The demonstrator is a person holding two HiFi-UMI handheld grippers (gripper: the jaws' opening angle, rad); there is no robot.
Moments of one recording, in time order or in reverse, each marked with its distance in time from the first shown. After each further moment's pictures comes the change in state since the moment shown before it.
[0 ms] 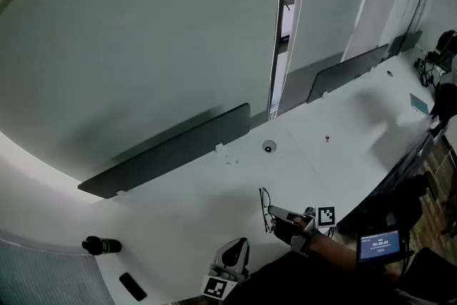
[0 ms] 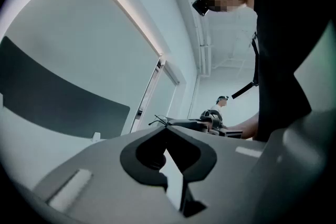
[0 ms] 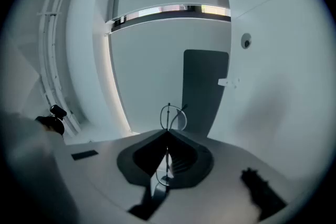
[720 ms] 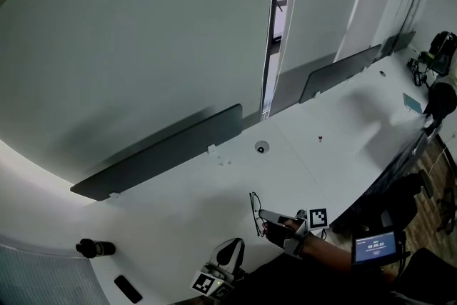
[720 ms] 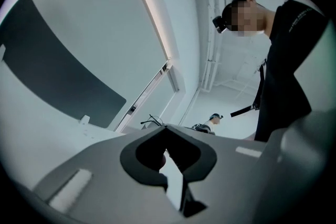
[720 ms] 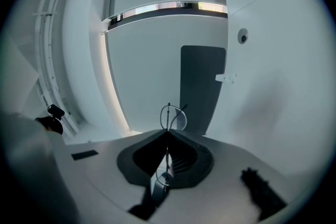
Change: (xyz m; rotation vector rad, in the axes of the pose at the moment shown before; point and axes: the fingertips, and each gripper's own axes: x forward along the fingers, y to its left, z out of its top) left arm 0.002 0.005 -0.002 -0.233 -0.033 -0.092; right arm 0.005 -0.010 -0.012 0.026 0.021 -0.022
